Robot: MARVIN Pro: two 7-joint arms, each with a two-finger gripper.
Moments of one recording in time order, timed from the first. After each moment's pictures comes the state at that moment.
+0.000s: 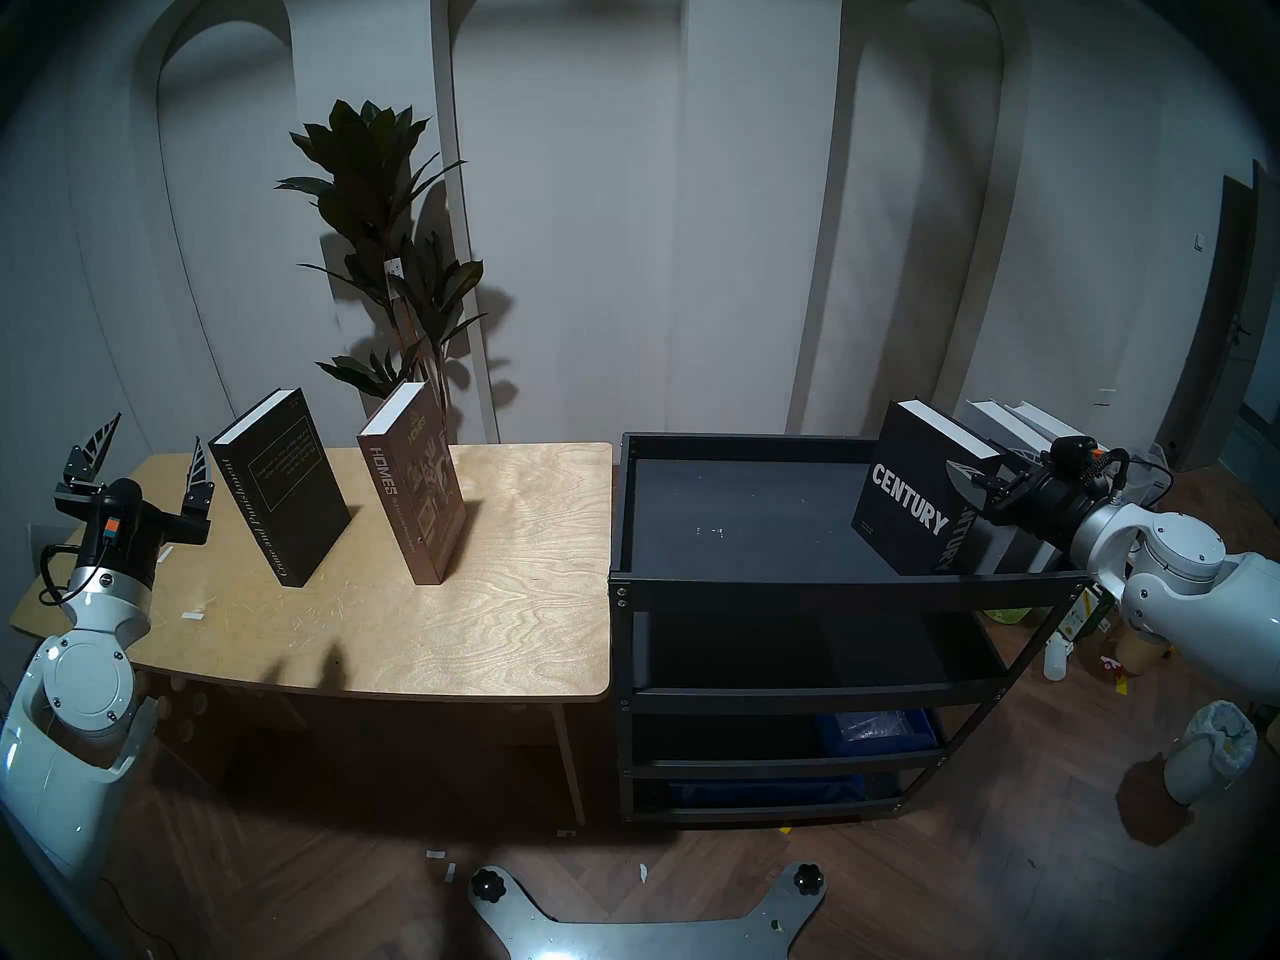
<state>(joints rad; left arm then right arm) 2.20 -0.80 -2.11 -1.97 -0.16 -0.15 0.35 -1.99 -0.11 1.62 -1.77 1.26 -0.21 0.03</state>
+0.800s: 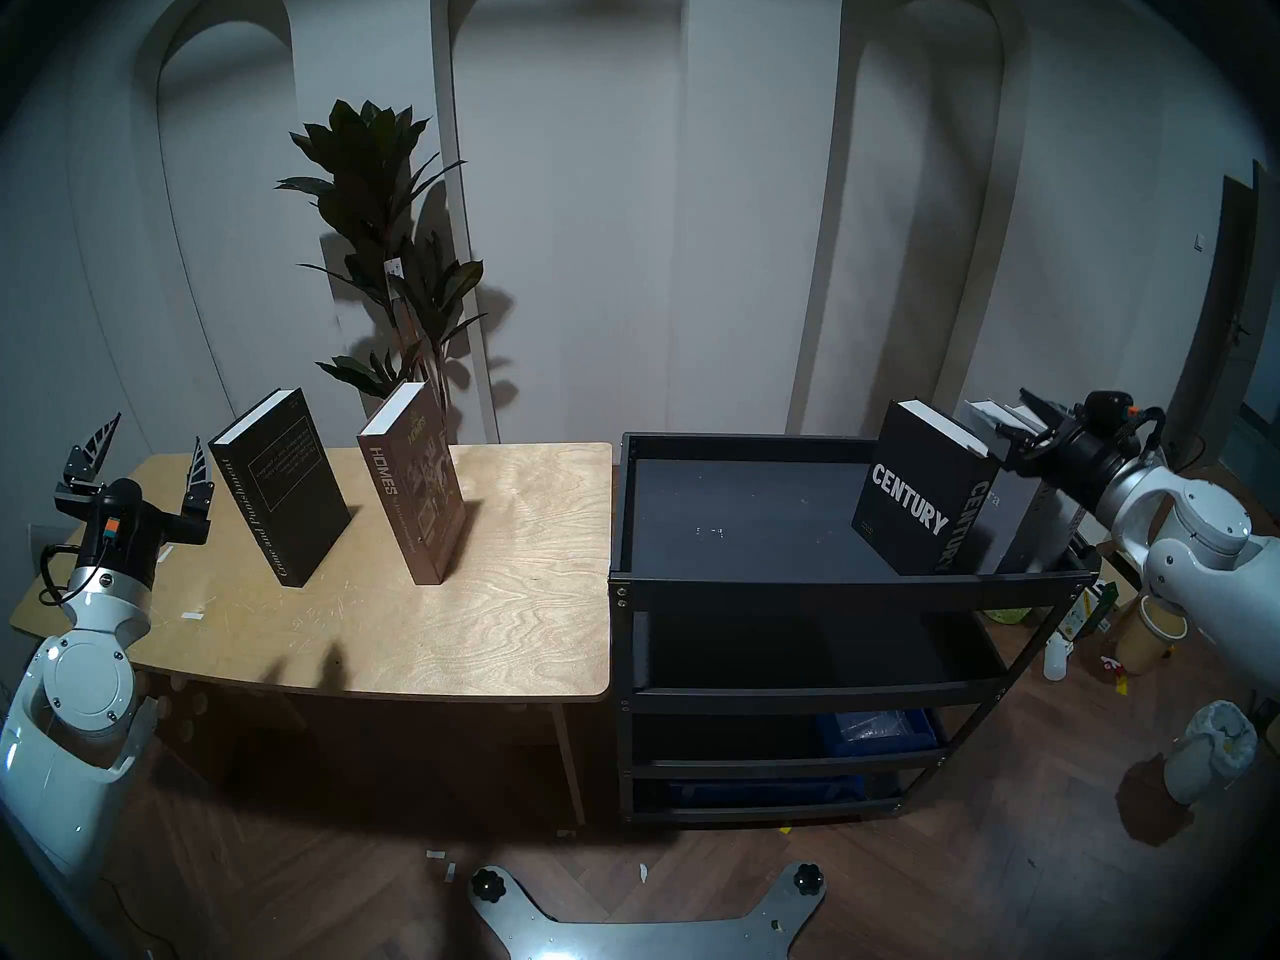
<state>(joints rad) 2.20 -0.80 -2.11 -1.96 -0.16 -0.15 0.35 -2.05 -0.22 1.95 -1.84 1.25 -0.16 0.05</state>
